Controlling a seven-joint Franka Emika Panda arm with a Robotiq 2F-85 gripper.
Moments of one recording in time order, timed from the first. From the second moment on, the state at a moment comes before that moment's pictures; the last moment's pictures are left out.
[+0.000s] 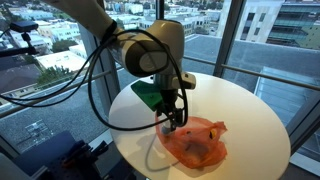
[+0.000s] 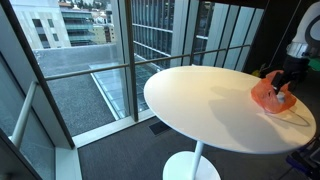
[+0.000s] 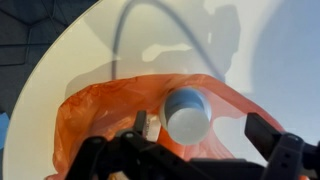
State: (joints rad) arm -0.17 0.02 -0.18 -2.43 -0.09 2.39 0.02
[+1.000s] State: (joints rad) arm -0.17 0.11 -0.18 -2.36 -0.11 2.42 0.02
